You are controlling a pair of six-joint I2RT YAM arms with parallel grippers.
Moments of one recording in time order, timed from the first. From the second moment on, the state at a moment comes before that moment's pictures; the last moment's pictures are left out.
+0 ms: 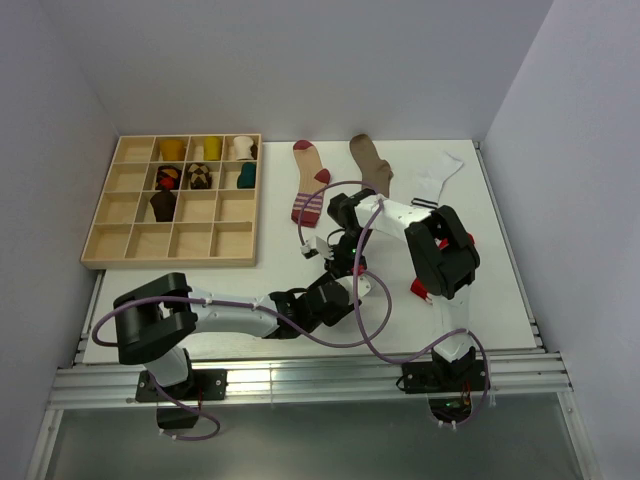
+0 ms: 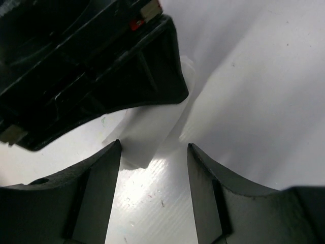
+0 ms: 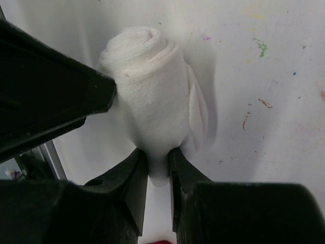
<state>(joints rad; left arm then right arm) -1.26 1.64 0.83 0.15 -0.47 -0.01 0.57 2.02 1.40 -1.12 -0.49 -0.98</state>
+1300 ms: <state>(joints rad) -1.21 1.88 1.06 -0.03 -0.36 0.12 0.55 2.08 1.46 -1.26 -0.48 -0.95</state>
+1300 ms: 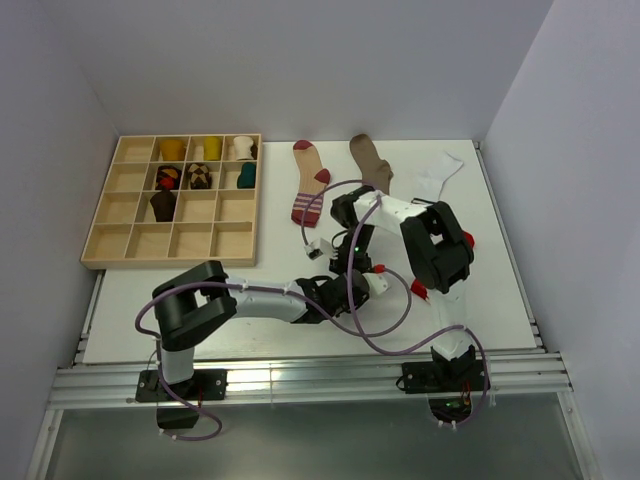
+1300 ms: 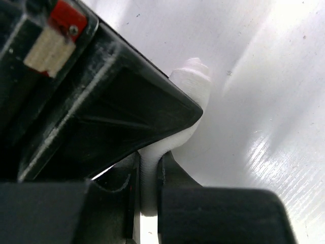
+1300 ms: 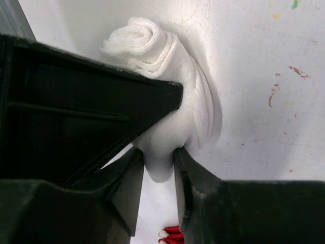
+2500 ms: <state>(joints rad) -0.30 1.67 1.33 -0.13 -0.66 -0.31 0.09 1.30 1.41 -0.99 -0.45 -0.41</state>
